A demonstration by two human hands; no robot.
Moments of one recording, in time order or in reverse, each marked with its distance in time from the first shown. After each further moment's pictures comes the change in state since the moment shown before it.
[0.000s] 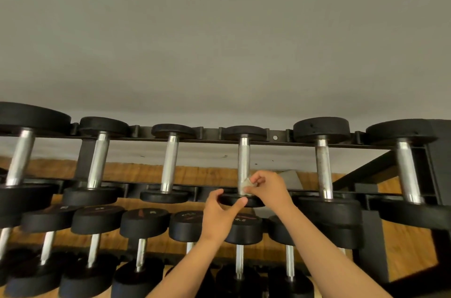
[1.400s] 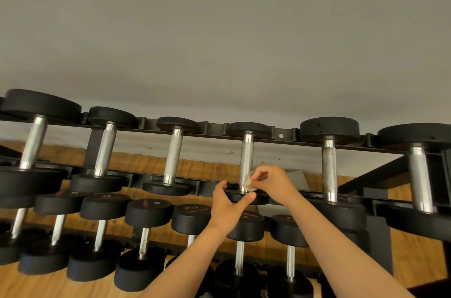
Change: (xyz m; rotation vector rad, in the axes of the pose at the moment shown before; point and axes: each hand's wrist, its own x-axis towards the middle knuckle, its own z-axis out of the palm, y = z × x) left_hand 0.011 -0.003 0.022 -0.088 -0.067 -0.035; right_hand 0.019 0.015 -0.015 0.137 -0.178 -0.154
